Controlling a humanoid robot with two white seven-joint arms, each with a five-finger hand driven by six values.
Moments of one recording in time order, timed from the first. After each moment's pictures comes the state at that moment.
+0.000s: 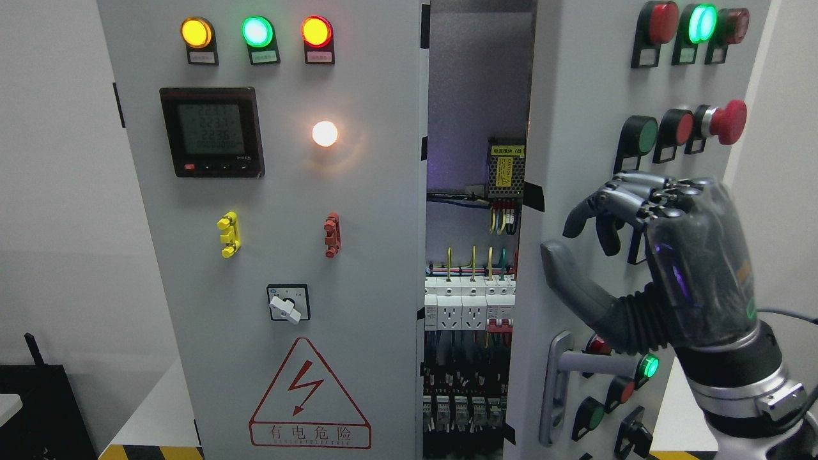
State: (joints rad) left arm 0.05 -0.05 -0.10 0.00 0.20 -0.11 0.00; right arm -0.69 -0.57 0.33 -2.07 0.59 -0.08 -0.33
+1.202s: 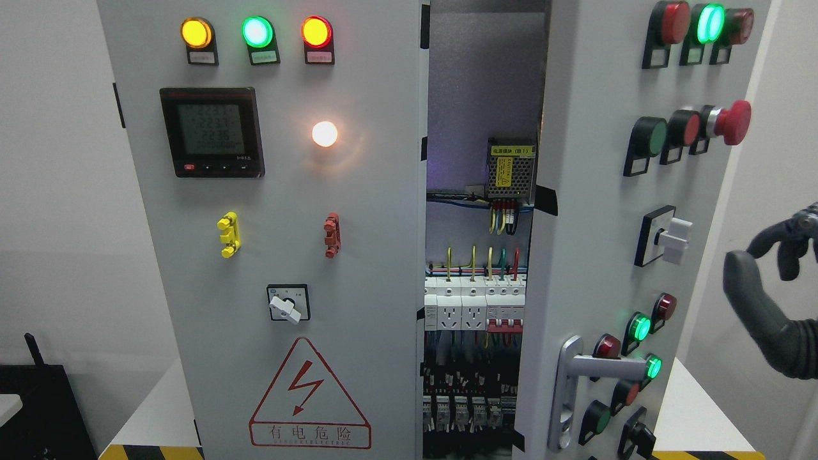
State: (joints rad) left arm 0.05 -0.05 -0.10 0.00 0.20 -0.11 0.00; right arm -0.37 -0.50 -0.16 -1.98 0.58 -0.23 -0.33
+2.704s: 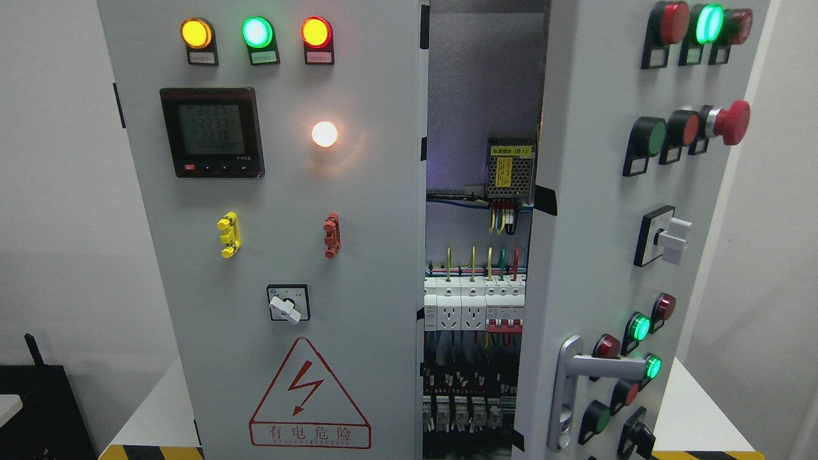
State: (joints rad) left arm 0.05 -0.05 -0.10 0.00 0.21 -0.11 0.00; right arm 0.15 -0.28 -0.49 -1.15 0.35 -0.23 -0.20
